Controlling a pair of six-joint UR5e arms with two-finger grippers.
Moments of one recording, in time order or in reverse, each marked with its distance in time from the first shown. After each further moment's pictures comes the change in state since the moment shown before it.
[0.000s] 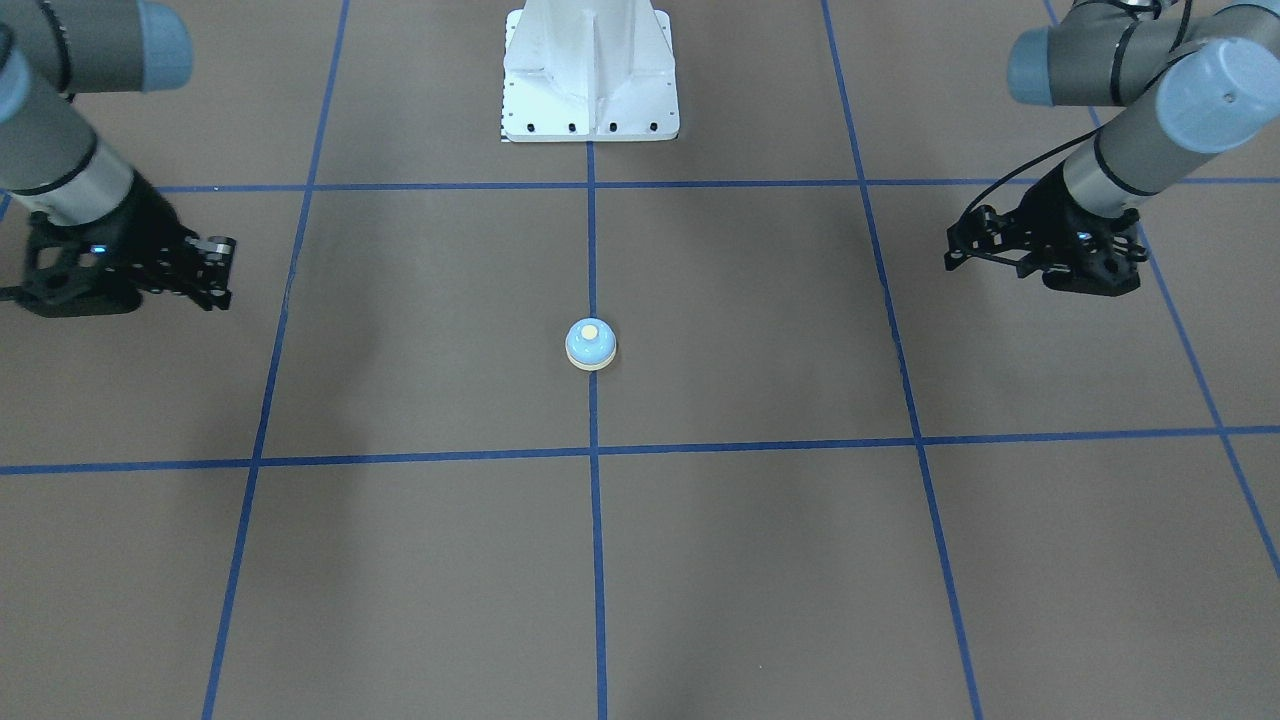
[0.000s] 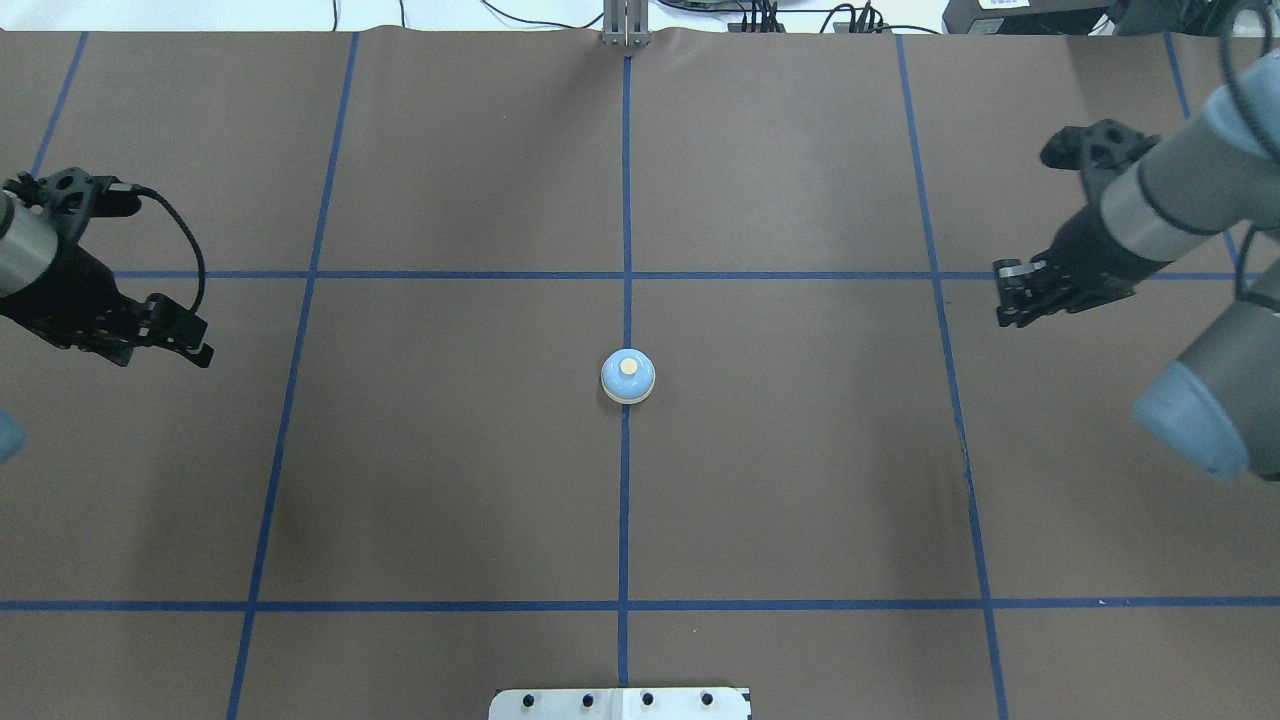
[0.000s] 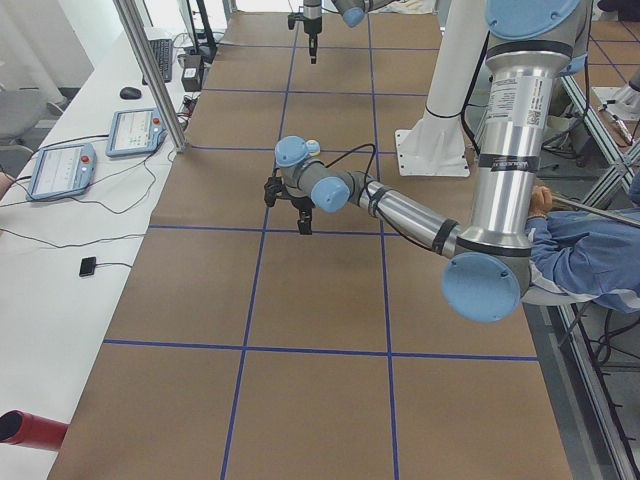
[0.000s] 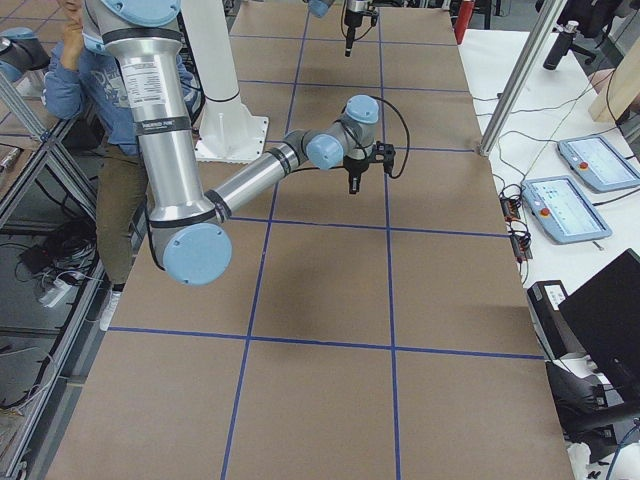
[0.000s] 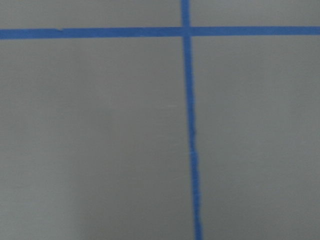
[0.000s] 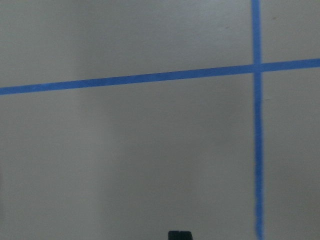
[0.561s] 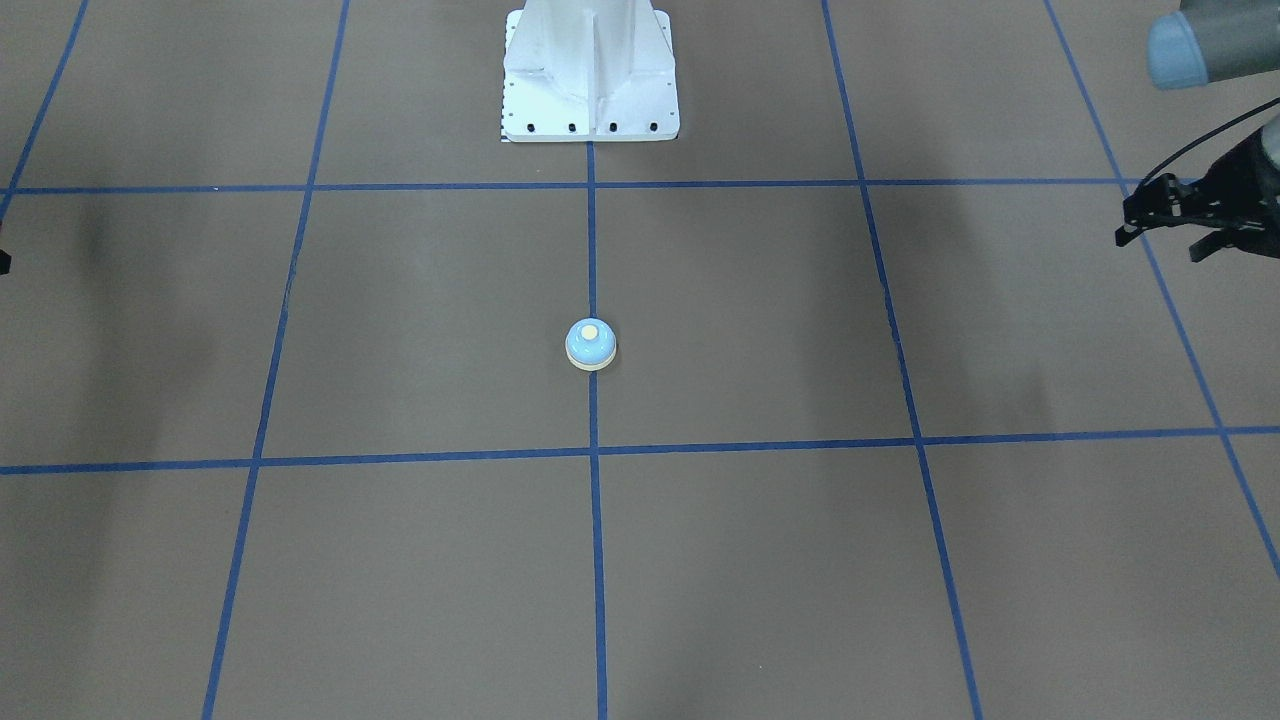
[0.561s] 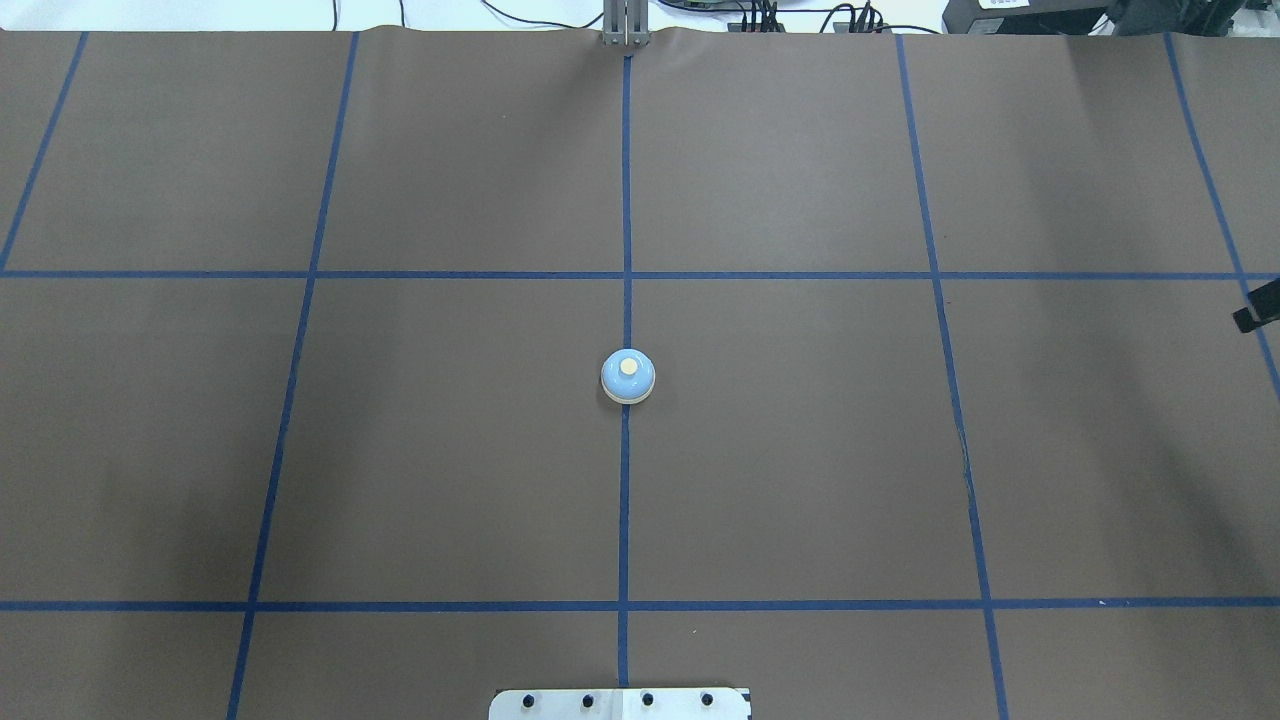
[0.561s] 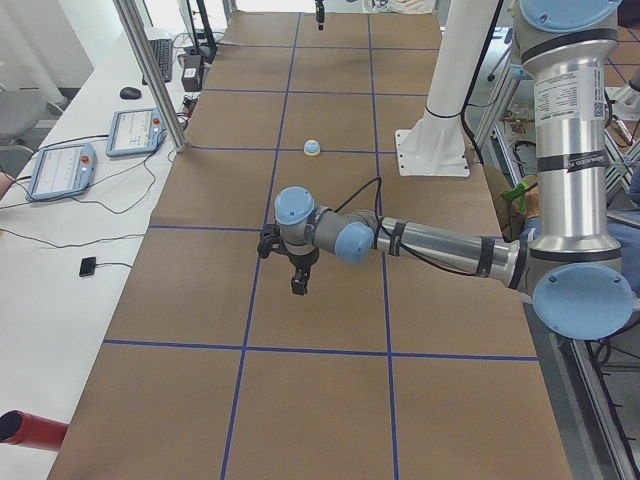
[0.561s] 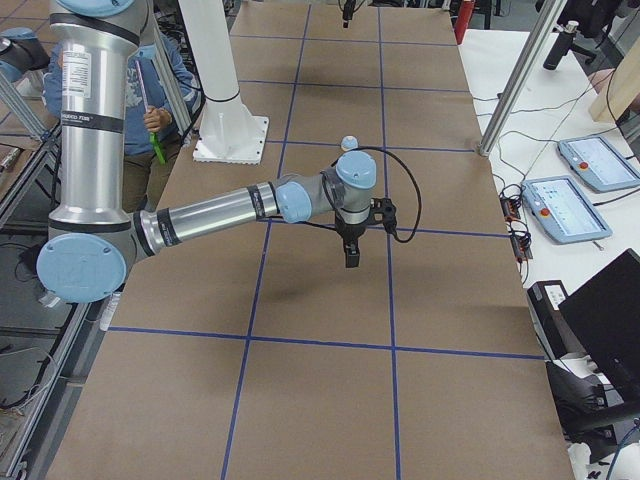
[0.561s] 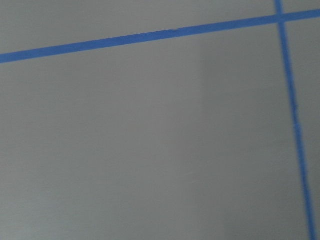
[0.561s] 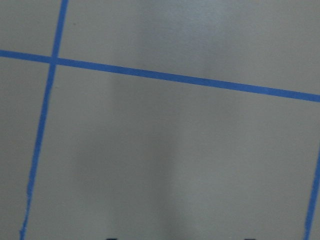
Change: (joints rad) left arm -0.281 0.187 0.071 -0.003 -0.013 0.497; right arm 0.298 -0.227 -0.038 -0.012 0.063 -0.540
